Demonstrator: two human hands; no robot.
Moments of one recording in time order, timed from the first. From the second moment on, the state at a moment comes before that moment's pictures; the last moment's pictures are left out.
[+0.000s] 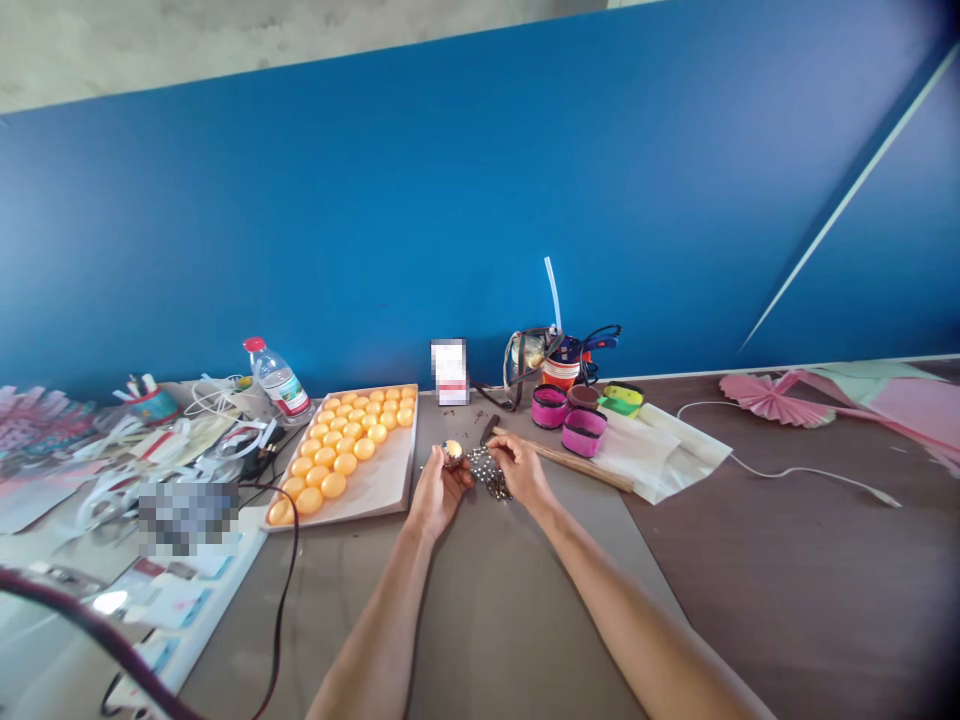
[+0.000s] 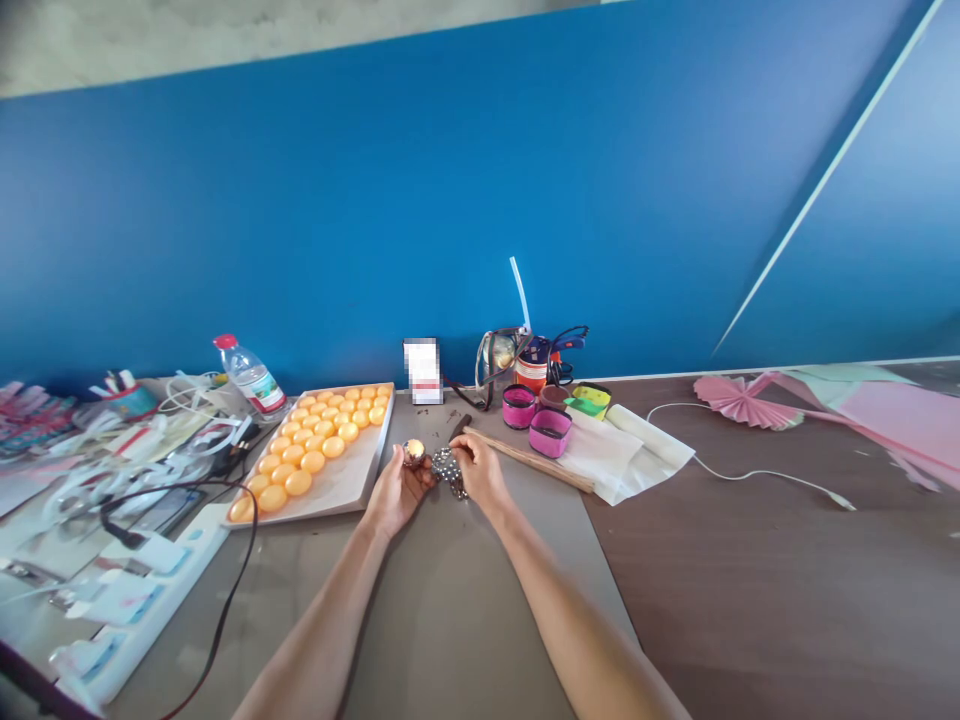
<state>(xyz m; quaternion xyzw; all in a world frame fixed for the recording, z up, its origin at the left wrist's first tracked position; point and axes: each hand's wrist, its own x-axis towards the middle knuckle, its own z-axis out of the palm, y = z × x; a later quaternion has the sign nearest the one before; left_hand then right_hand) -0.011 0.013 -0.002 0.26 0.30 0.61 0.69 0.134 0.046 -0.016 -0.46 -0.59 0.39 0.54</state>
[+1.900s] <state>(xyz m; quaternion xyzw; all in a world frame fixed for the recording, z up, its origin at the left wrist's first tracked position) 0.000 0.004 -0.005 0.34 0.31 0.59 0.66 0.110 0.025 -0.008 -0.35 -0.50 0.61 0.51</state>
